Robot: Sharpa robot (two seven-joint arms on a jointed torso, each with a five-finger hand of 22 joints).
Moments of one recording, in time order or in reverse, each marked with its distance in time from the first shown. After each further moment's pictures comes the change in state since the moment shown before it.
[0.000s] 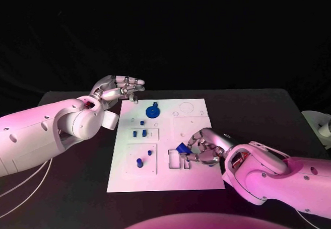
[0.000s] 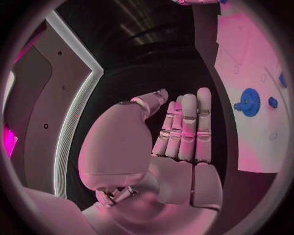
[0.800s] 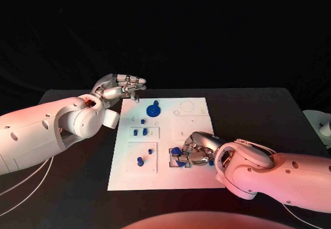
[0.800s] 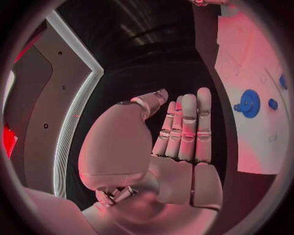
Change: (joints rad) left arm 0.000 0.000 0.000 0.005 0.000 0.001 -0.001; left_hand 0.000 0.000 0.000 0.000 0.000 0.000 0.000 0.000 0.000 -0.004 -0.004 0.004 0.001 -0.003 0.003 0.004 -0.001 0.000 0.000 0.000 0.000 -0.001; right arm 0.001 0.096 0.000 -0.081 0.018 0.137 -0.036; right_hand -0.184 0.045 -0.023 -0.018 0.055 0.018 0.000 0.062 0.028 0.018 -0.007 0.019 0.000 0.000 -0.007 0.013 0.000 0.000 0.000 -0.007 0.016 0.000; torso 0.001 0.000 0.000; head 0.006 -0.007
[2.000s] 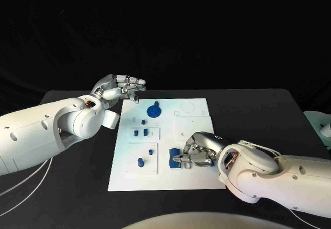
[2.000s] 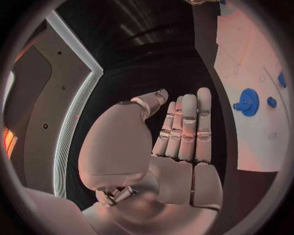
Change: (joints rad) left arm 0.000 -0.011 0.000 0.005 0.000 0.000 -0.004; left_hand 0.000 0.000 0.000 0.000 0.000 -0.007 0.000 0.000 -0.001 -0.004 0.004 0.000 0.002 0.000 0.000 0.004 0.000 0.000 0.000 0.000 0.000 -0.001; right arm -0.001 -0.034 0.000 0.044 -0.066 -0.009 -0.008; right_hand 0.057 0.012 -0.148 -0.033 -0.095 0.030 -0.041 0.027 0.014 0.001 -0.002 -0.018 0.000 0.000 0.000 0.003 0.000 0.000 0.000 0.000 0.015 0.000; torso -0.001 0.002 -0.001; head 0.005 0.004
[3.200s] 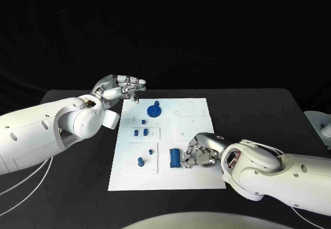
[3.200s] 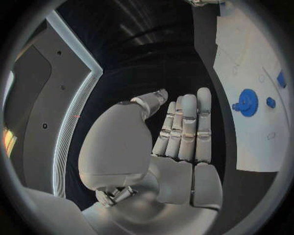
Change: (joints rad) left arm 0.000 0.001 0.000 -0.001 0.000 0.004 -0.007; left_hand 0.000 0.000 -0.003 0.003 0.000 0.000 0.000 0.000 0.000 0.000 0.000 0.004 0.001 0.000 0.000 0.000 0.000 0.000 0.000 0.000 0.000 0.000; right arm -0.001 -0.010 -0.001 -0.031 0.001 0.046 0.032; right_hand 0.159 -0.003 0.052 0.018 -0.050 0.000 0.000 -0.002 -0.016 0.002 -0.001 0.011 0.007 -0.004 -0.003 0.004 0.000 -0.016 0.000 0.000 0.008 0.001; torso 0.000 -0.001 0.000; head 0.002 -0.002
